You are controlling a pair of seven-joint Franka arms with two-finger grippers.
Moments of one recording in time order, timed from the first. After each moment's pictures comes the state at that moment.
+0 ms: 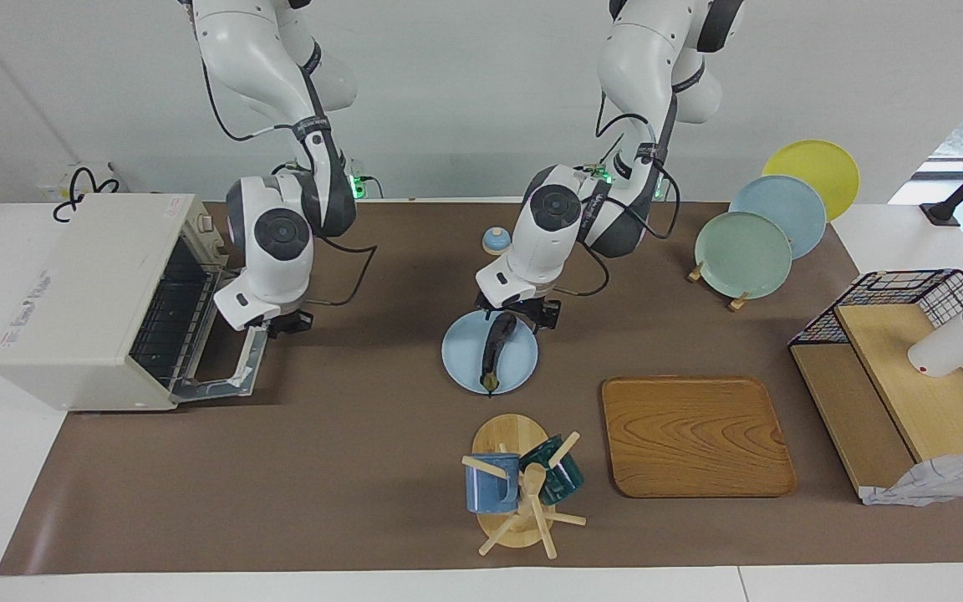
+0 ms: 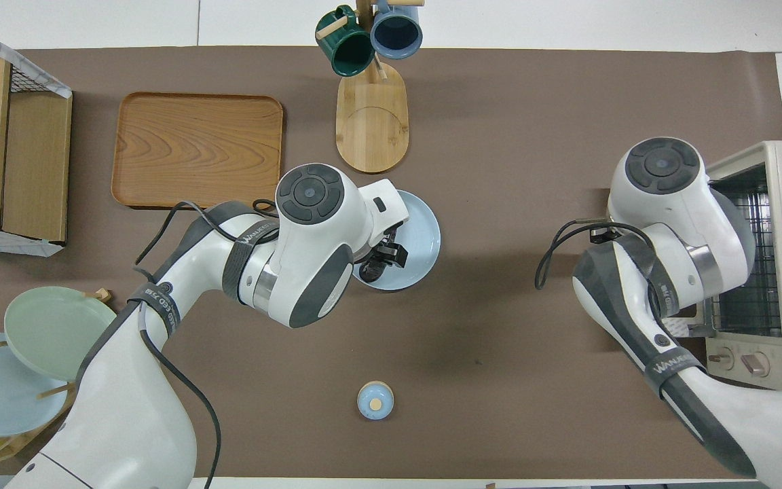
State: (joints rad) left arm -0.59 0.38 -0.07 -1.79 -0.14 2.18 -0.21; right arm 0.03 0.17 0.10 -2.02 -0.38 1.98 0.37
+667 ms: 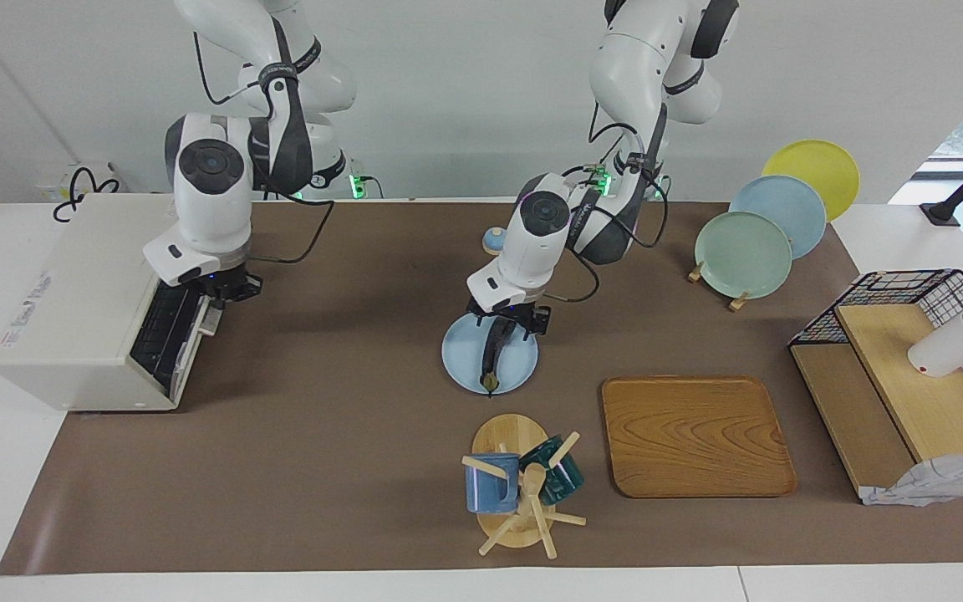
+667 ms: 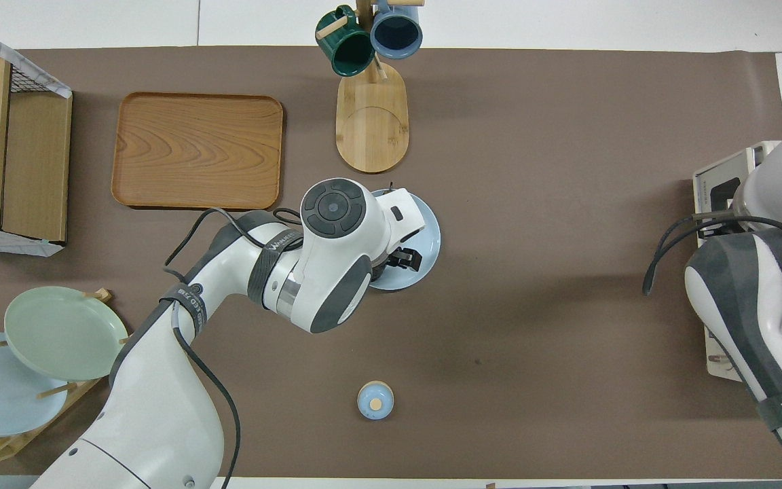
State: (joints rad) left arm -0.63 0.42 -0.07 -1.79 -0.14 2.25 -0.23; right arm -0.11 0.02 0.08 -1.99 -0.42 1.90 0.14
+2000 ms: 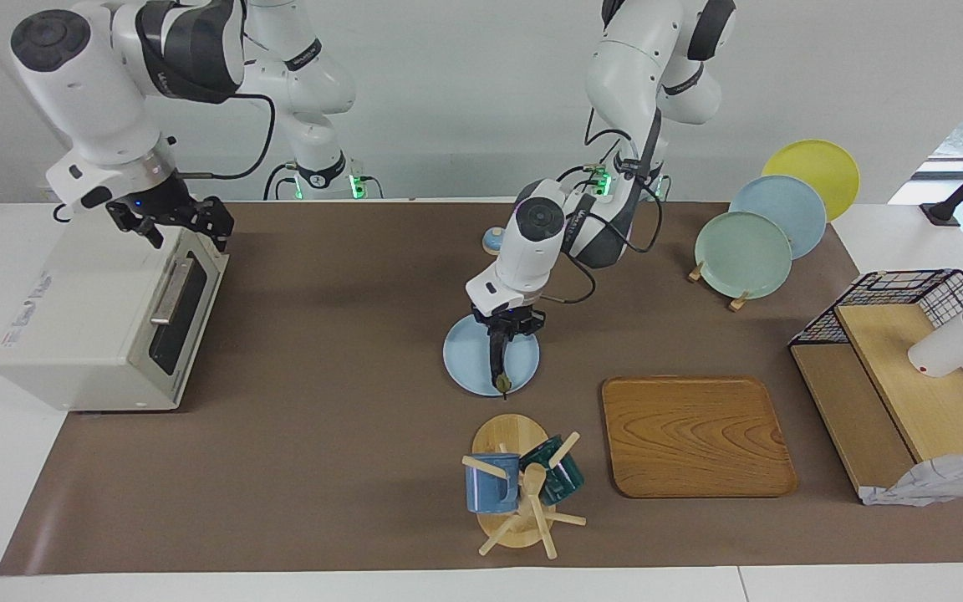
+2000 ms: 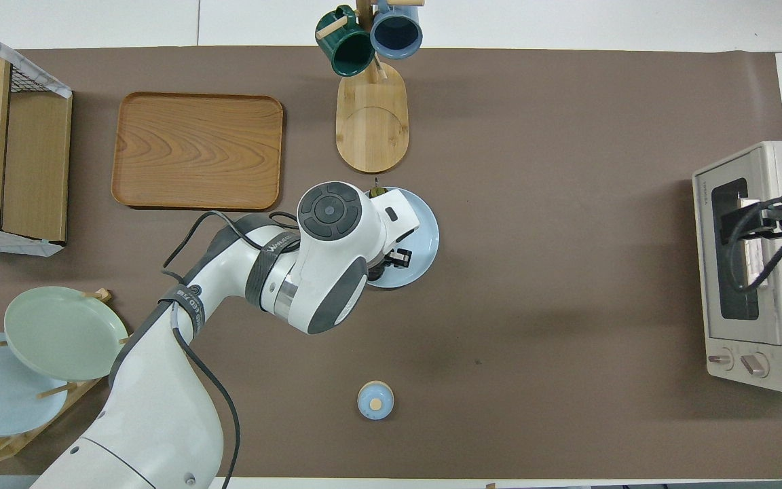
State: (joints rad) left arm -0.63 0.42 -0.06 -1.81 -0.14 2.26 -0.26; right arm -0.15 -0.07 0.08 -1.75 -0.08 1.59 -0.03
